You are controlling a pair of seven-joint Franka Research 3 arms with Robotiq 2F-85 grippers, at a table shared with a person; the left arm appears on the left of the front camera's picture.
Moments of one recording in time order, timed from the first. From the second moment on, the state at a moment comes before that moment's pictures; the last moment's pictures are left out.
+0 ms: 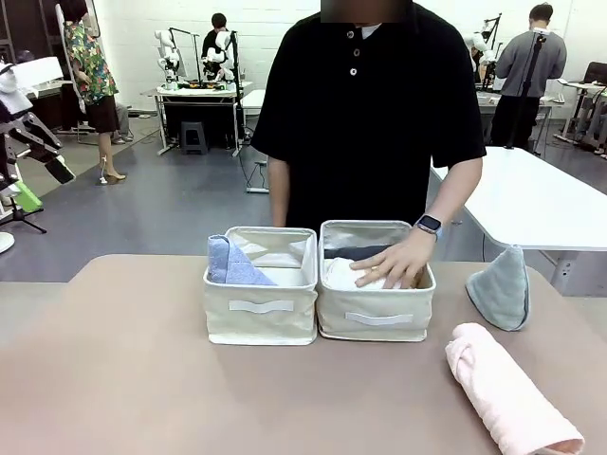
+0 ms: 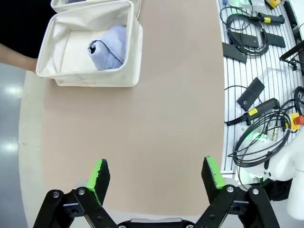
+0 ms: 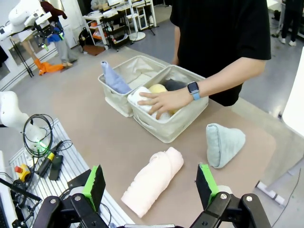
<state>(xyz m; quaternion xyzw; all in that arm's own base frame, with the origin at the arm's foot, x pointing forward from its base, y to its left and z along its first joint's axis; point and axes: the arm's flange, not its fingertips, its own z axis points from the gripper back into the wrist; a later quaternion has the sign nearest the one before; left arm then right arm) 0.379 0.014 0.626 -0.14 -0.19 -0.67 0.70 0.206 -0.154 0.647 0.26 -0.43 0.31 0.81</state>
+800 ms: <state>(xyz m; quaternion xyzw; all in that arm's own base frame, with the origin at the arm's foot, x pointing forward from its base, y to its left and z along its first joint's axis) 0.379 0.019 0.642 -0.17 -0.21 -0.67 0.70 0.205 -0.155 0.647 0.26 -0.43 0.31 0.81</state>
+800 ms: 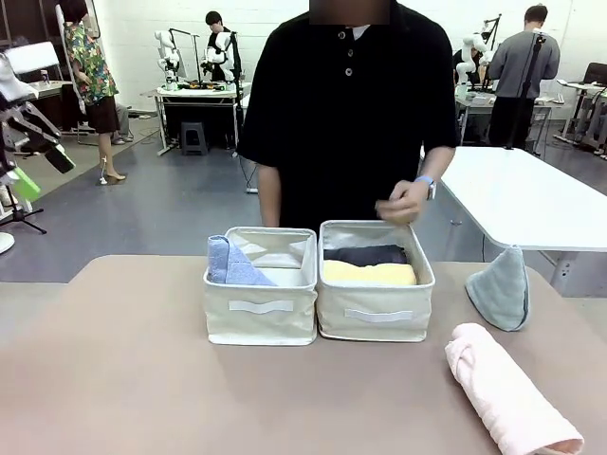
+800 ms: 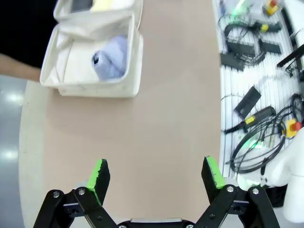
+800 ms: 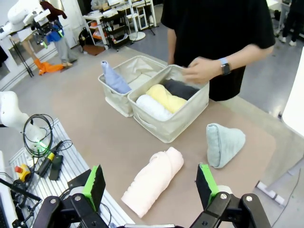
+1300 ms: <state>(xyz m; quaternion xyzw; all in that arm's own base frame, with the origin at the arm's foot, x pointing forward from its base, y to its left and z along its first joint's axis) 0.404 0.132 0.671 -0.32 -0.34 -0.60 0.65 0.205 -0.155 0.647 0.26 -0.43 0.31 0.81</state>
